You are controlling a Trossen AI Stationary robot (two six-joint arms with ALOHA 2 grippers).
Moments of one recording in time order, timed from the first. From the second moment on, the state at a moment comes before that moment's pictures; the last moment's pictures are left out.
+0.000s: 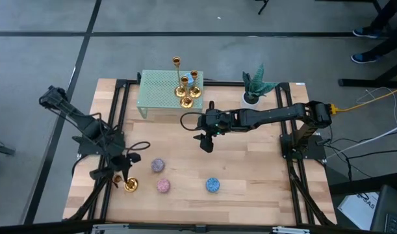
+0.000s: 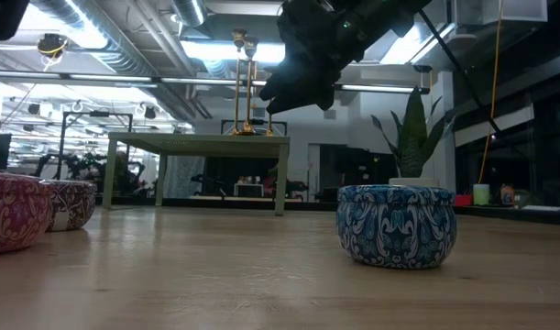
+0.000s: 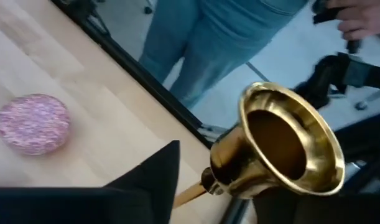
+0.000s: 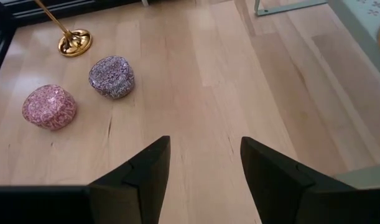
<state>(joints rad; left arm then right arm) -0.58 0.72 0.61 -0.57 0.55 -0.13 0.01 1.72 1.21 -0.19 0.01 0.20</state>
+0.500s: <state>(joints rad) -0.59 0.72 0.61 -0.55 0.41 -0.22 0.01 1.72 1.21 -0.19 0.01 0.20</state>
